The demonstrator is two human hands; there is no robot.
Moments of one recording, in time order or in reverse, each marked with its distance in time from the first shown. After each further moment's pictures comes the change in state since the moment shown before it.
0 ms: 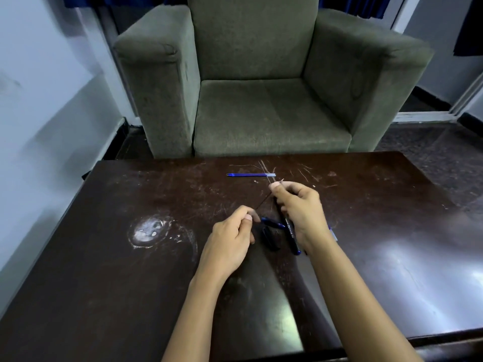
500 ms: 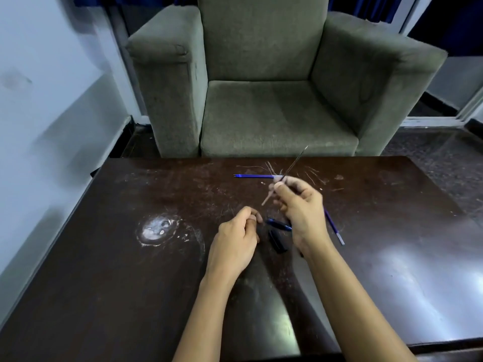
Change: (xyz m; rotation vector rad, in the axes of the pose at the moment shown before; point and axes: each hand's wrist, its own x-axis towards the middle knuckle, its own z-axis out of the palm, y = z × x) left_hand -0.002 0.002 -0.002 -0.002 0.058 -0.034; right_hand -0.009 -0.006 0.017 0.169 -0.005 -0.069
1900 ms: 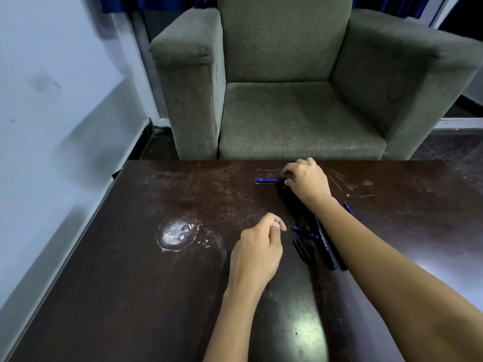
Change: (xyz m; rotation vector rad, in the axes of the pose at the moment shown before) left_hand 0.001 -0.003 -0.001 0.033 0.033 -0.011; right_hand 0.128 0.037 0.016 -1.451 -0.198 -0.509
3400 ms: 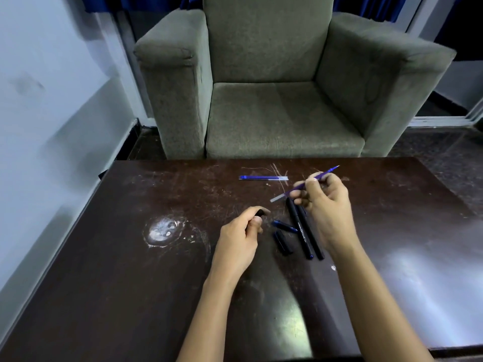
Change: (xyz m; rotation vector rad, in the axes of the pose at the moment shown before) left_hand 0.003 -0.006 0.000 -0.105 -0.006 0.080; right_hand -0.113 -0.023 -0.077 1.447 0.254 0.430
